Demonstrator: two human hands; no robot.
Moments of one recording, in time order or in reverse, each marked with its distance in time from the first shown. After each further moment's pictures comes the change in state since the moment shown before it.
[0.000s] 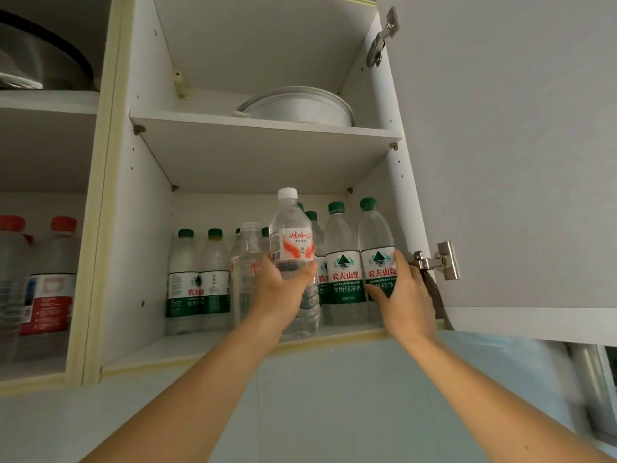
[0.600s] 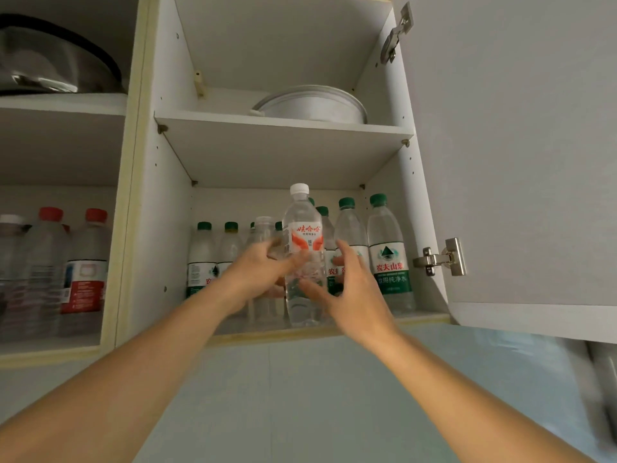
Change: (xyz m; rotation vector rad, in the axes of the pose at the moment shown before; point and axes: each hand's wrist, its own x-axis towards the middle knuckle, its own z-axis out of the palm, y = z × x) left_hand 0.005 0.036 -0.049 0.346 -0.189 -0.030; right_hand -0.039 -0.075 0.001 0.318 -0.324 -0.219
